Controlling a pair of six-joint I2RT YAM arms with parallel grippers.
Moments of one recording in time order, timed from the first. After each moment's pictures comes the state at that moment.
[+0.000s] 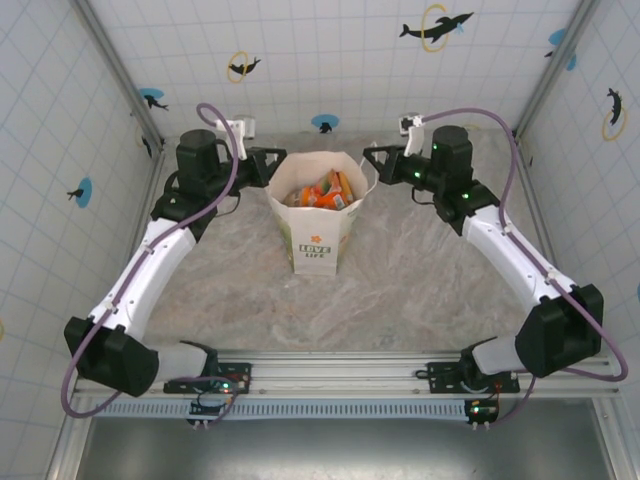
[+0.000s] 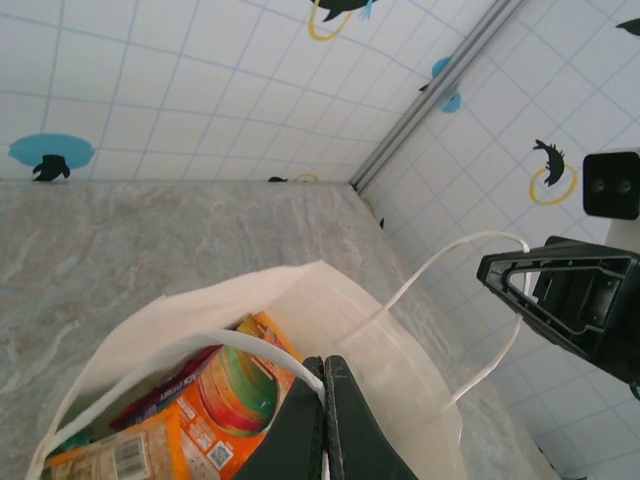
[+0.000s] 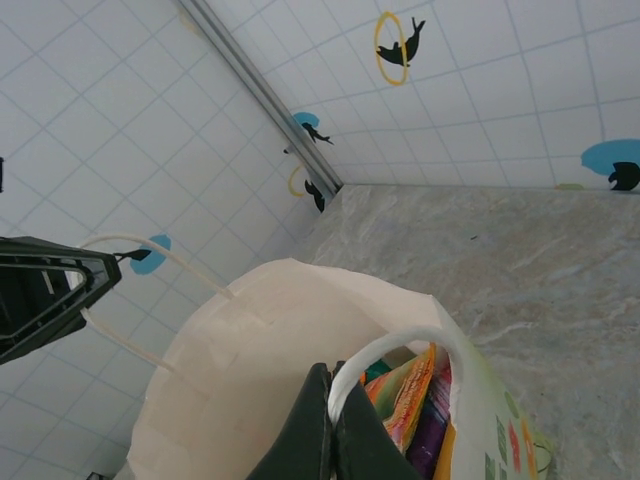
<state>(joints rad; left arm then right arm) -0.33 1.29 1.24 -0.25 0.52 -0.42 0.41 1.39 1.20 -0.02 -0.52 0.47</state>
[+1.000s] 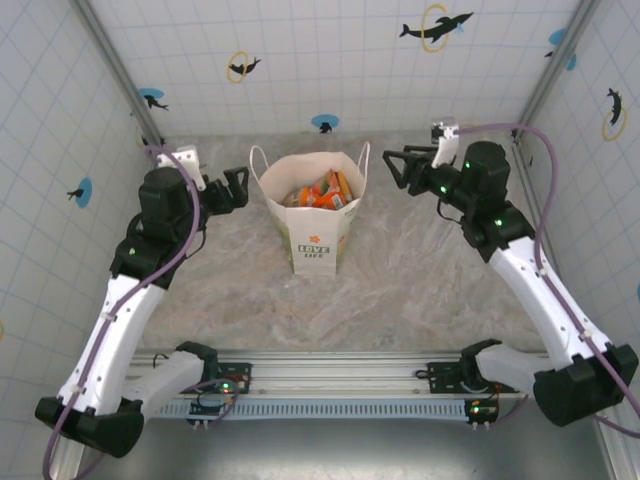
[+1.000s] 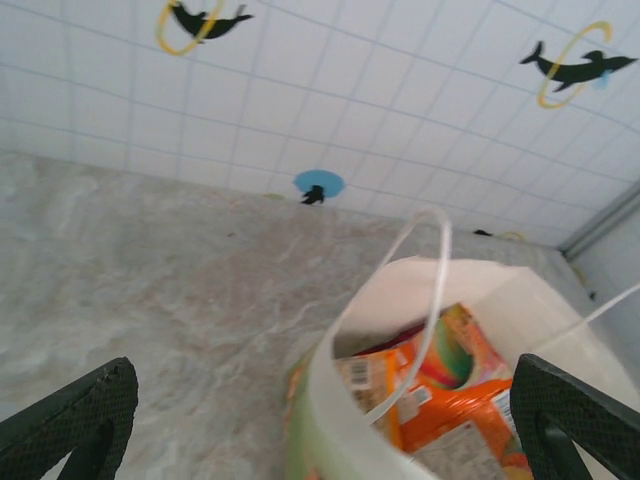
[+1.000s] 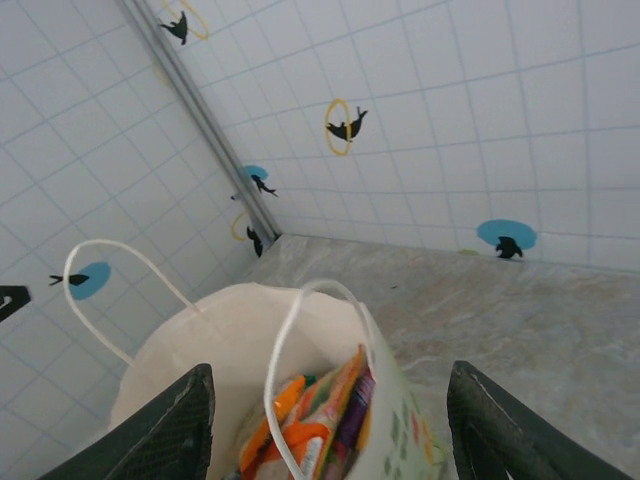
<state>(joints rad) -0.33 0.93 1.15 -0.56 -0.02 -0.37 0.36 1.11 1.10 -0.14 -0.35 0.32</state>
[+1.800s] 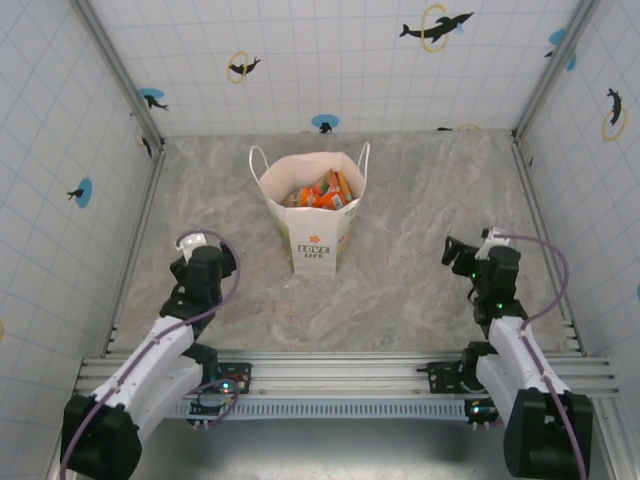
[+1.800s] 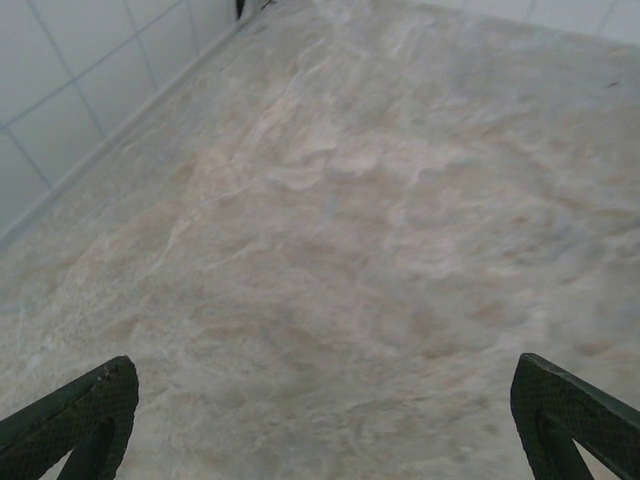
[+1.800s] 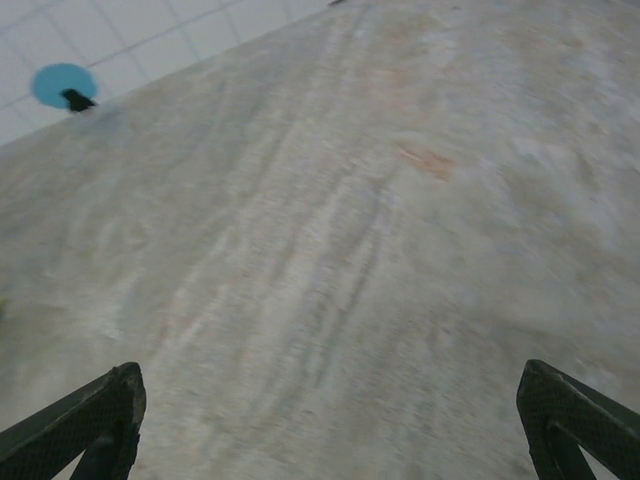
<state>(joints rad) -0.31 0.79 0.28 -0.08 -0.55 -0.35 -0.06 0.81 0.16 0.20 -0.10 0.28</state>
